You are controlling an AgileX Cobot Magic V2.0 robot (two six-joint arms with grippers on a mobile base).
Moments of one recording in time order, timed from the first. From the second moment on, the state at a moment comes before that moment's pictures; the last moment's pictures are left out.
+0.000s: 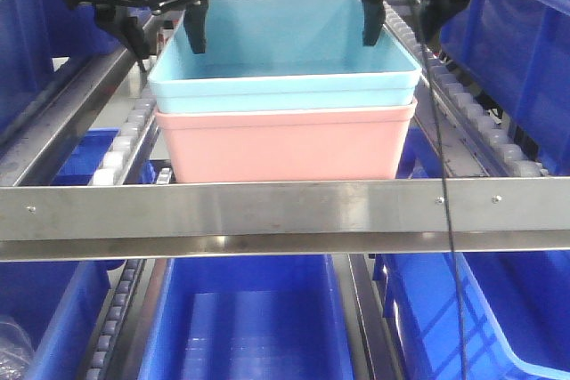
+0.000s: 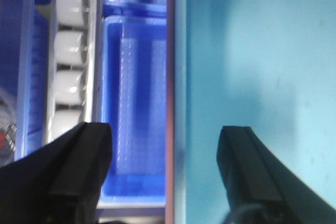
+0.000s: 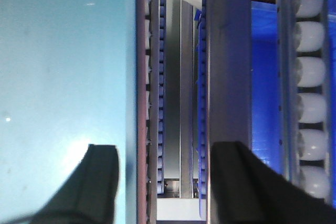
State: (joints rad) left arm -0.42 2.05 -1.92 0.15 0.88 -0.50; right arm 0.36 2.01 -1.85 -0.23 0.81 0.45
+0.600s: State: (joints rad) left arm -0.42 1.94 -1.92 0.15 0.96 -0.46; right arm 0.38 1.90 -1.86 -0.15 0.90 0.37
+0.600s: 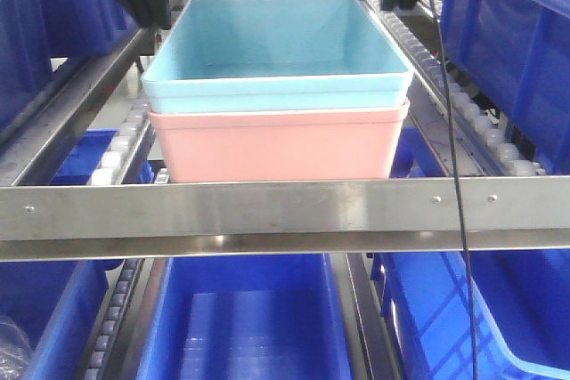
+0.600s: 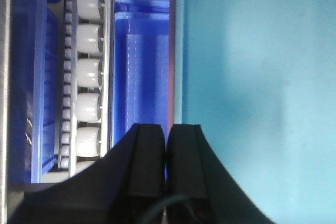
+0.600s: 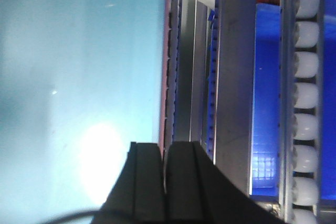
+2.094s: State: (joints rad) left arm -0.43 0.32 -0.42 0.27 0.21 -0.46; right arm 0.52 0.40 -0.44 -0.21 0.15 0.30
